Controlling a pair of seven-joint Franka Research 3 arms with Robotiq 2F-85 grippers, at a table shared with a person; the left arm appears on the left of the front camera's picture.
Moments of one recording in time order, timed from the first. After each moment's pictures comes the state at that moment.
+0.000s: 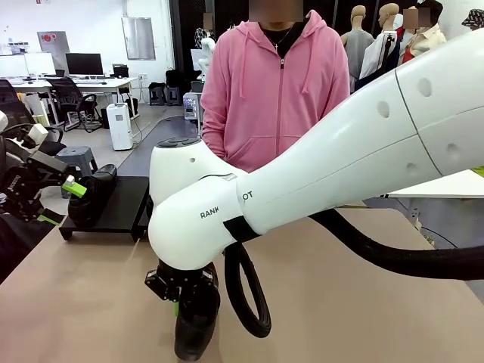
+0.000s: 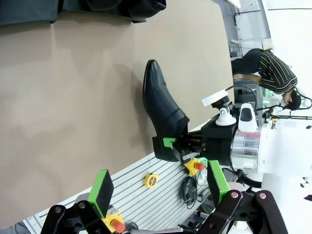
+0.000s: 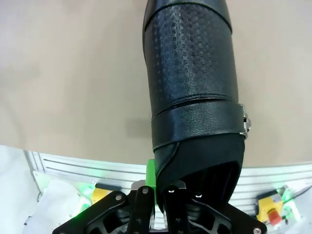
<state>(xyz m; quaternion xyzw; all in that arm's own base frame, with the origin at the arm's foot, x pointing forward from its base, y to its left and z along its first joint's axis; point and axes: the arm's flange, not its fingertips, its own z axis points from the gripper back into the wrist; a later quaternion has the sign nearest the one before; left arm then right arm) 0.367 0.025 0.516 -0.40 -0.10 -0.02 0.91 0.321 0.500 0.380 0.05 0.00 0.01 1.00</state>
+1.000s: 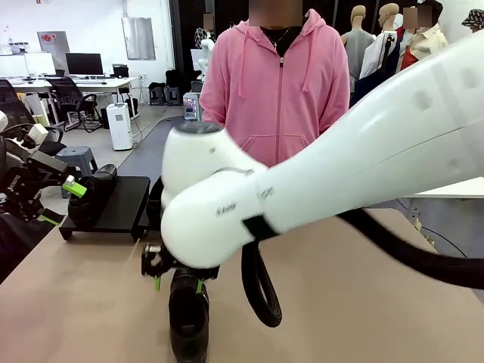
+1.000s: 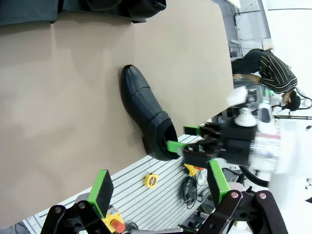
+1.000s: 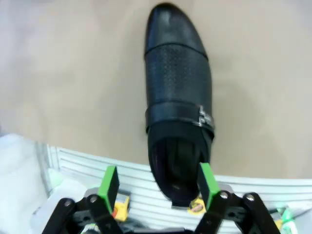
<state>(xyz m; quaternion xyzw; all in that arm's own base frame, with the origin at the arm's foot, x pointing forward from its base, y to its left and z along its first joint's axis) 0.367 0.025 0.516 -0.40 -0.10 -0.02 0.91 0.314 0.478 0.428 0.11 -0.05 0.03 0.99</state>
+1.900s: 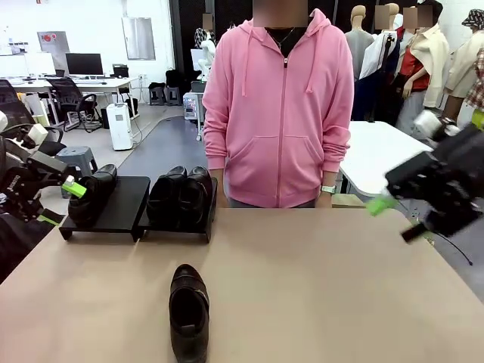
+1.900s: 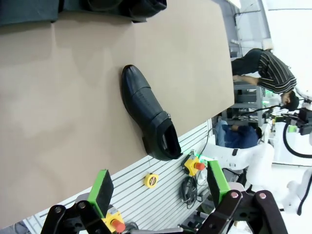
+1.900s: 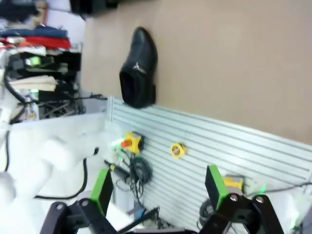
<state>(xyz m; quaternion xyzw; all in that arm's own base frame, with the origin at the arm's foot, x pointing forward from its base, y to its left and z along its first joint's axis) 0.367 0.026 0.516 -0.40 -0.10 -0.02 0.91 0.249 0.053 0.559 0.36 -0.06 0.02 0.93</state>
